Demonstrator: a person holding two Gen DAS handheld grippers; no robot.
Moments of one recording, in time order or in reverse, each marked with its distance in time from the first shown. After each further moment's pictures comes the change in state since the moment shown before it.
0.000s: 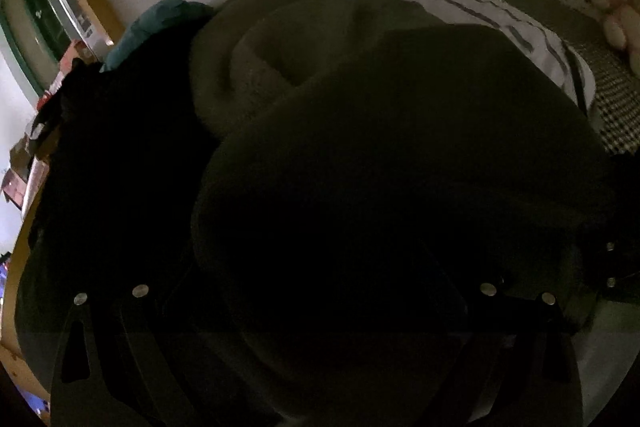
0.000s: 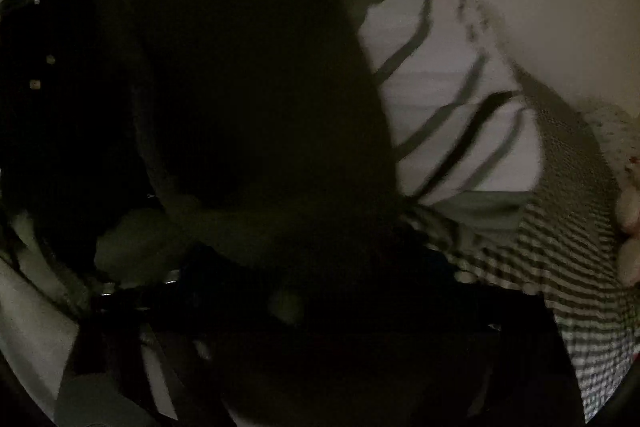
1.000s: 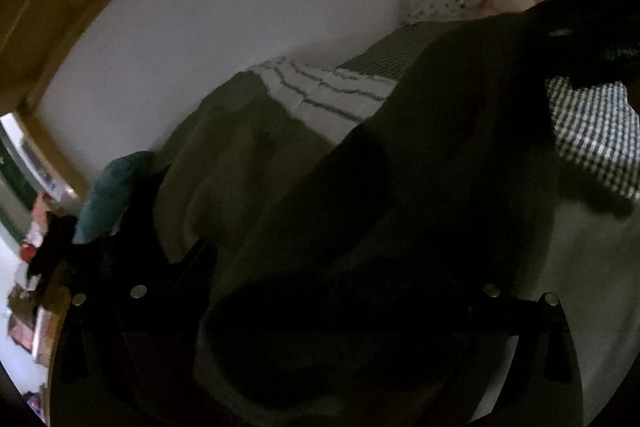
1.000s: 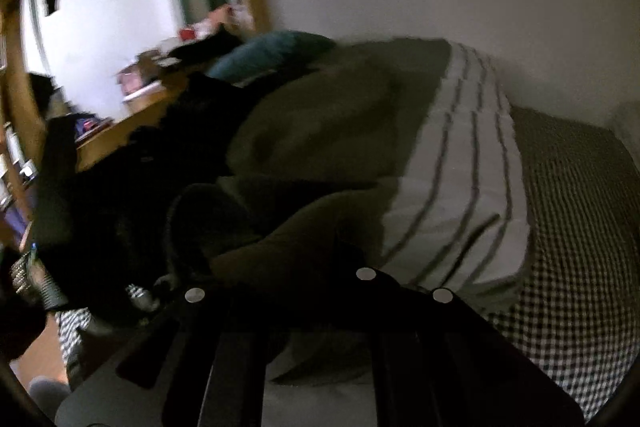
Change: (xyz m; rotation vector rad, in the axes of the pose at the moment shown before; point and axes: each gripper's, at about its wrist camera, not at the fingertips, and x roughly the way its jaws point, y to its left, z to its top) left arm -0.110 -0.071 0.004 0.369 -0.351 -0.143; right arm -0.166 -0.029 0.046 0.145 -0.340 0.321
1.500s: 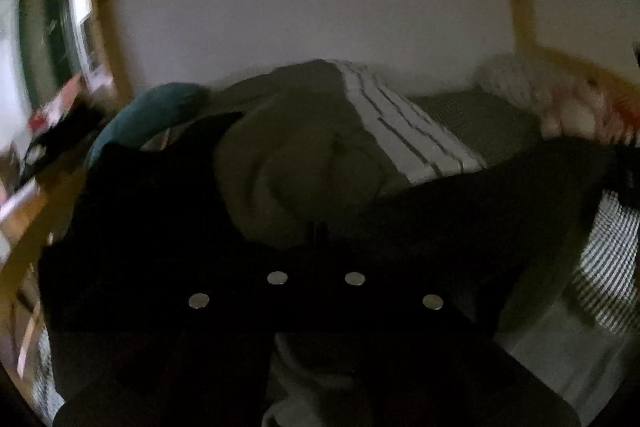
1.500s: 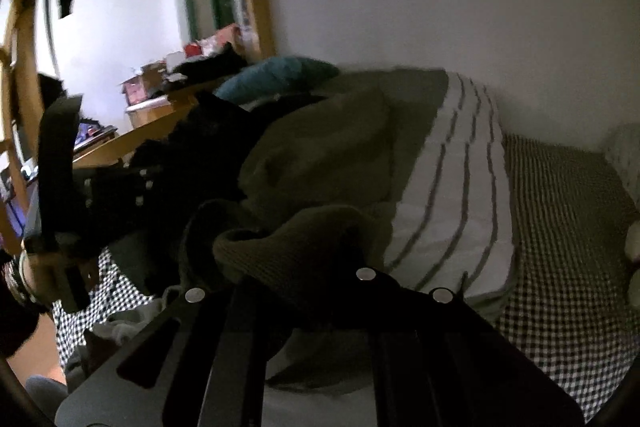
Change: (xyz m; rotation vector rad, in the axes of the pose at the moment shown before) left arm -0.068 0.072 -0.023 -0.473 0.007 0.048; right arm -0.033 0.023 0.005 -0.040 -0.086 -0.035
